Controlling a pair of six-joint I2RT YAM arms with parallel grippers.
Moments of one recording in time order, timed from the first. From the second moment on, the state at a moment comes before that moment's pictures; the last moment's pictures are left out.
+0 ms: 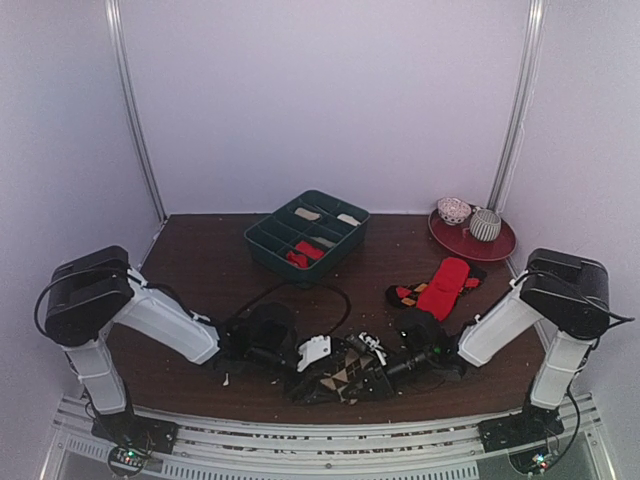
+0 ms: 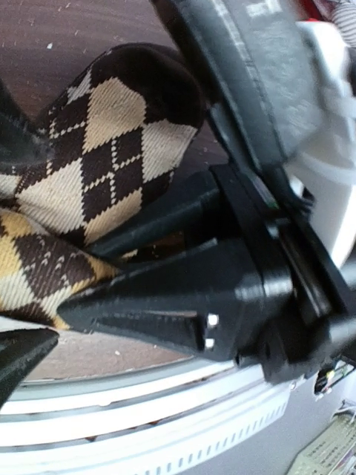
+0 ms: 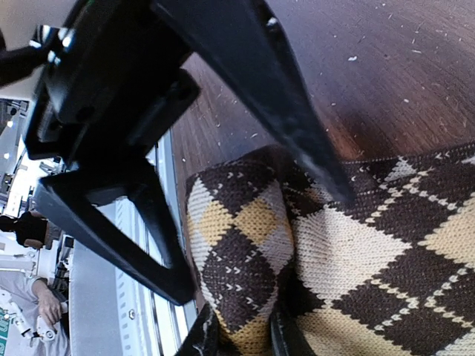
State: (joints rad) left arm -1.10 1.81 0.73 0.43 0.43 0.22; right arm 0.95 1.79 0.48 0.63 -0.69 0.48
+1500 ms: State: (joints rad) left arm -1.00 1.98 0.96 0.16 0.71 -0.11; right arm 1.25 1.32 0.36 0.40 0.13 -0.08
